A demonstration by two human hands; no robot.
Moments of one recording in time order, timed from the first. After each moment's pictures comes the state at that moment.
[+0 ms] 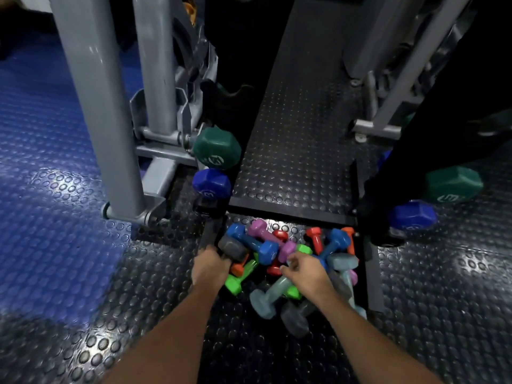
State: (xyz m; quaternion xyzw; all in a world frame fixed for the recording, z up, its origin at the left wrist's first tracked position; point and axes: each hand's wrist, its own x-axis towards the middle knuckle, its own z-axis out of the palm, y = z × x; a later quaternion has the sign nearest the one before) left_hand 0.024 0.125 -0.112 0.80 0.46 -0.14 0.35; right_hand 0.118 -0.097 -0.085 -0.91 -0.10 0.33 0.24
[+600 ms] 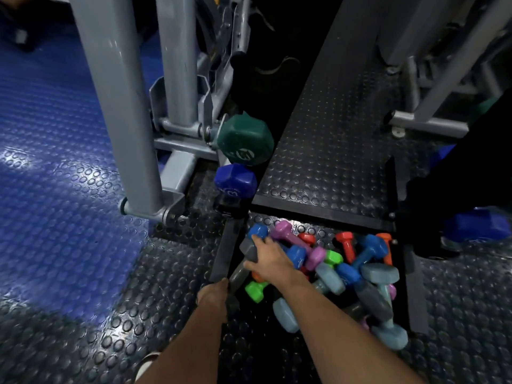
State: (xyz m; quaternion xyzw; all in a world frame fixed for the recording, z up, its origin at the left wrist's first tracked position) left_hand -0.014 0.150 -0.185 0.42 0.69 -0.14 0.58; right_hand 0.117 0.049 -0.147 -0.88 -0.27 0.36 0.15
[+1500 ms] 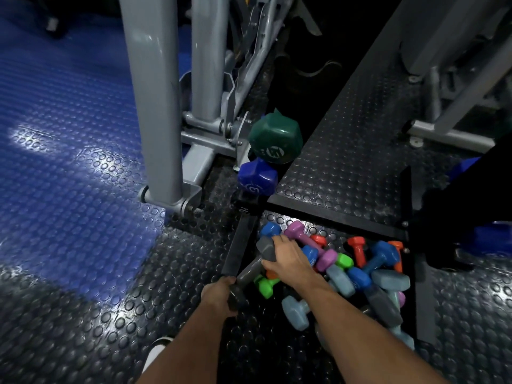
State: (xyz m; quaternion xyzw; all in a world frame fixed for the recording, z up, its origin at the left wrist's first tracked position) left_hand -0.038 0.155 -0.162 0.30 0.69 -0.08 0.65; right_hand 0.112 0.037 -0.130 -0.89 -0.30 0.30 0.15
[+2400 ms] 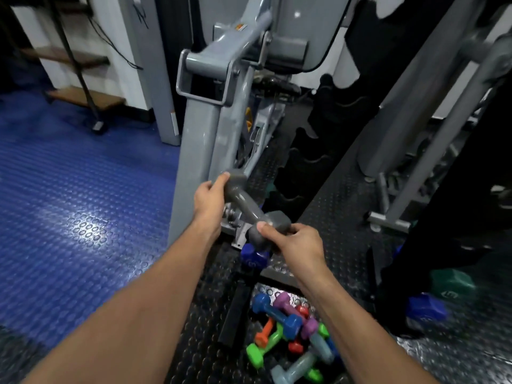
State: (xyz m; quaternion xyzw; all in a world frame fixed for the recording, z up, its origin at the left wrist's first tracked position) left_hand 0.094 0.263 0.200 0.53 0.38 0.30 0.70; right_hand 0.111 0.065 0.195 -0.80 -0.09 0.19 0.56
